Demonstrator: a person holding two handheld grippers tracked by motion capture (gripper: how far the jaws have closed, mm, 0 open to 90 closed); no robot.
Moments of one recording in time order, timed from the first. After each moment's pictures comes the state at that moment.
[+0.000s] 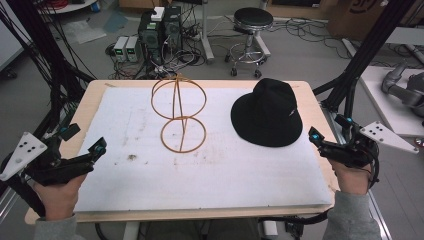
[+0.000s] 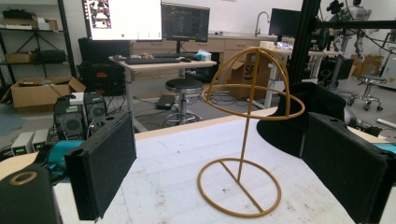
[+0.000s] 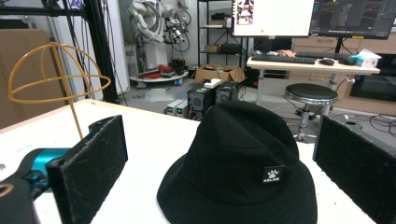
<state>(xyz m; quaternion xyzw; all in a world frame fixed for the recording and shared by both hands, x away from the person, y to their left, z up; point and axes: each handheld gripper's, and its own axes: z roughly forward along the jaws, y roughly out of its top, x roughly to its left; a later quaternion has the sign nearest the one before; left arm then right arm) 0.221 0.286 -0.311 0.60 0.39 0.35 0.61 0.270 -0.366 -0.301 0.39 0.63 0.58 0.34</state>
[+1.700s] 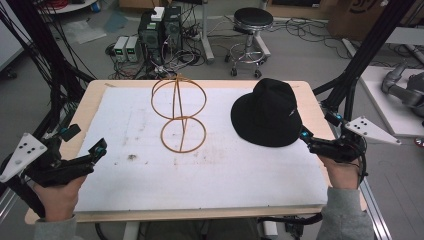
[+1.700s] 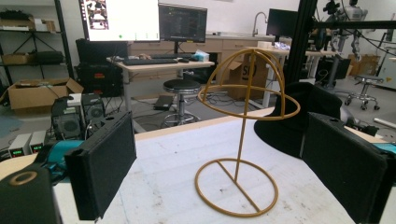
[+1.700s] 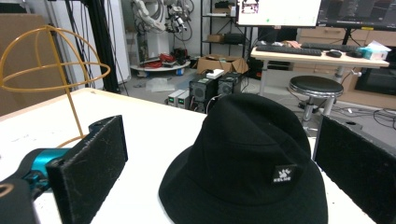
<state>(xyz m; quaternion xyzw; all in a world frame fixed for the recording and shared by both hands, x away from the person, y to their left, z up) 0.217 0.286 -0.309 0.60 0.38 0.35 0.61 0.287 -0.348 -0.305 0.39 0.64 0.57 0.33</state>
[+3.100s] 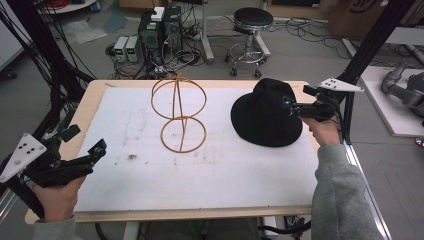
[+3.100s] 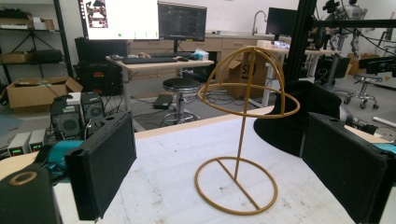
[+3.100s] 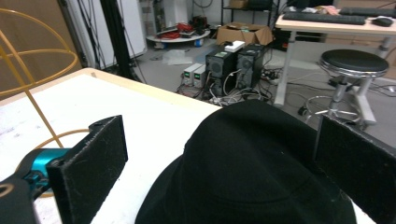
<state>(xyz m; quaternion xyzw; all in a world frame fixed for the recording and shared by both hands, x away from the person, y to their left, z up) 0.218 0.285 -0.311 0.60 0.38 0.35 0.61 0.406 -0.337 -0.299 0.39 0.70 0.54 0.26</state>
